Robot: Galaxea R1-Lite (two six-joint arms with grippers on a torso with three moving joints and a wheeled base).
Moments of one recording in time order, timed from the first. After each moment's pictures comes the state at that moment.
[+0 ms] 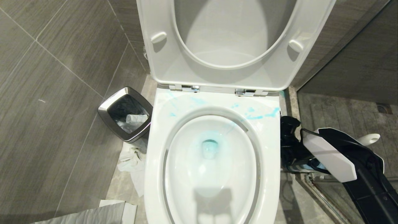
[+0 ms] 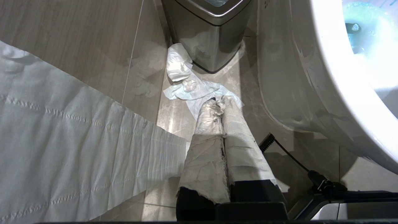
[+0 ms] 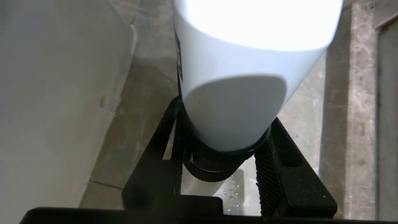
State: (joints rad) left arm 0.00 0.00 0.00 0.00 0.00 0.01; right arm 0.11 2.74 -1.69 -1.14 -0.14 -0.17
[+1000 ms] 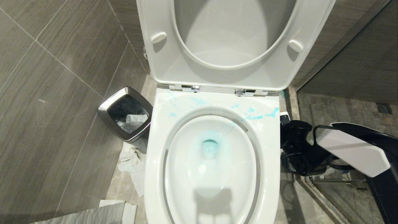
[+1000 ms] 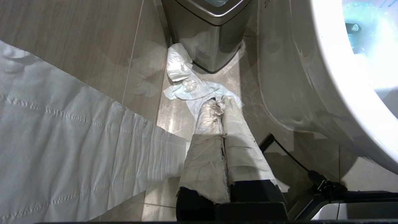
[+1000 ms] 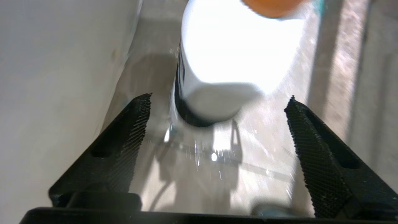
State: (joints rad) left arm 0.00 0.00 0.00 0.00 0.00 0.01; right arm 0.12 2.51 -1.22 -1.24 -0.14 -0.18
